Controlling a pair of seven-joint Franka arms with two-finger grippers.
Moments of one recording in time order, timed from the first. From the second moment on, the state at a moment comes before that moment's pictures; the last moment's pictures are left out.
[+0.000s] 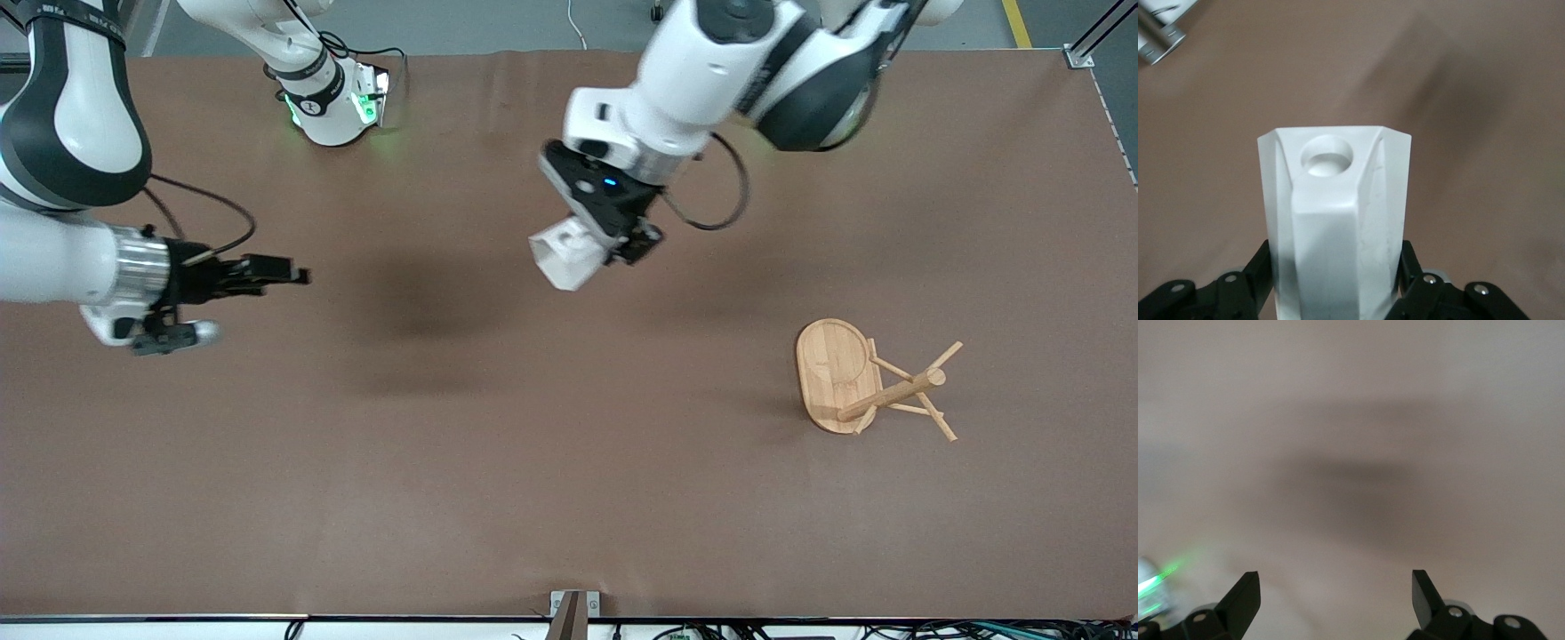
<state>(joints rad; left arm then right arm) -0.34 0.24 -0.35 -1.52 -0.11 1.96 0.18 0.09 0.18 -0.08 -1.66 0.27 1.64 -0.10</state>
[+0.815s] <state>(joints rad) -0.09 0.18 -0.35 -1.67 -0.10 1.83 -0.08 -0.03 -0.03 -0.09 -1.52 0.00 1.44 0.01</state>
